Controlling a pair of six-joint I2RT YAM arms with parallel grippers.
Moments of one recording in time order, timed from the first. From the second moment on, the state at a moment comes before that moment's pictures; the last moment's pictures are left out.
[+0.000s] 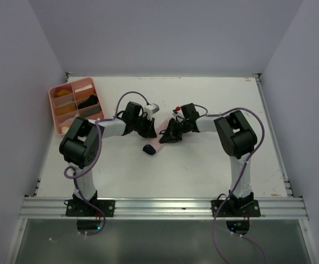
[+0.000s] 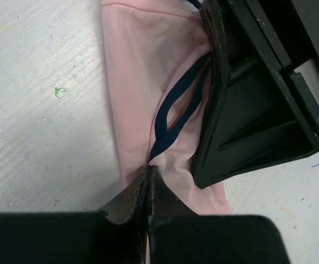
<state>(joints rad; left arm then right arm) -0.44 1.92 1.05 0.01 0.53 -0.05 0.44 2.09 1.17 -0.07 -0.74 0.79</state>
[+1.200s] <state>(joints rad) -0.44 1.88 0.91 0.09 0.91 -0.03 0.48 2.37 1.81 -0.83 -0.80 -0.07</state>
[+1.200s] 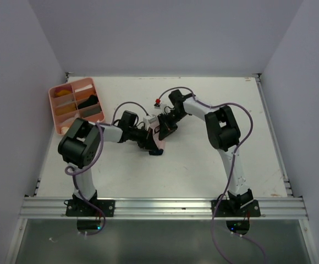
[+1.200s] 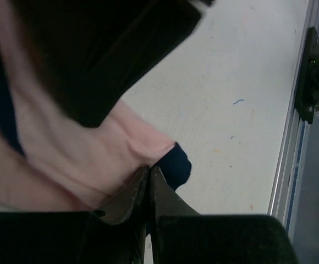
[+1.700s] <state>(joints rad) -0.38 1.91 0.83 0.25 0.95 -0.23 0.48 2.32 1.76 -0.79 -0.82 0.05</state>
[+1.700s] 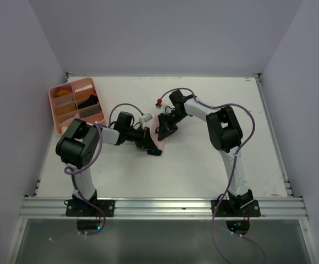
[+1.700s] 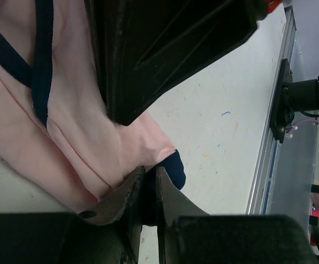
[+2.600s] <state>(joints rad) -0.66 1.42 0.72 -0.37 0.58 1.26 0.52 2.46 1.92 -1.01 -0.91 -0.20</state>
